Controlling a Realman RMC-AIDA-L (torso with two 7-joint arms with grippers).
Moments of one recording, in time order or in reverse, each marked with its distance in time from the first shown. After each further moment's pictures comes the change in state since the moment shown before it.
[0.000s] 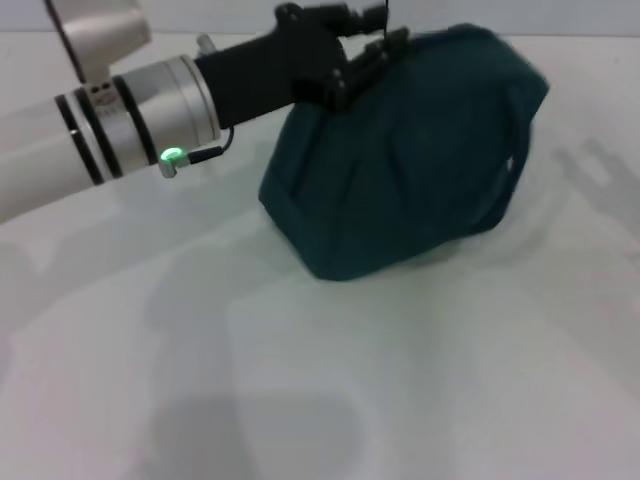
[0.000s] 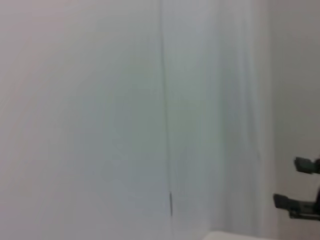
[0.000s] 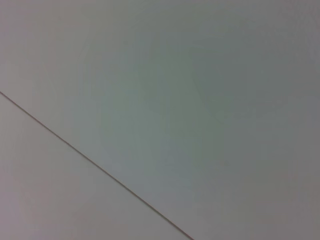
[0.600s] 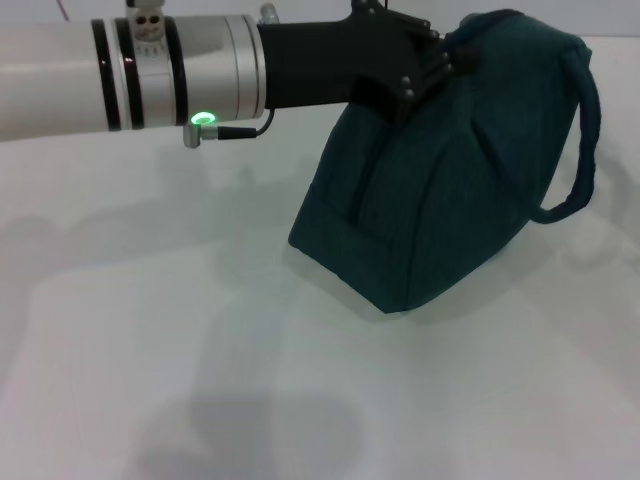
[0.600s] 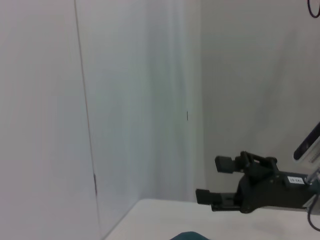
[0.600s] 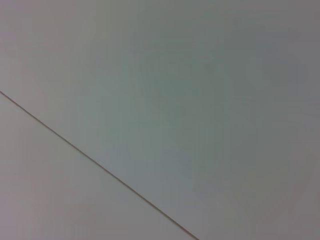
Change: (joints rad) left arm -0.028 0.004 0.029 0.342 0.375 0.056 -0.439; right arm -0.009 0.003 -0.010 0.005 -0.002 -0.003 0.000
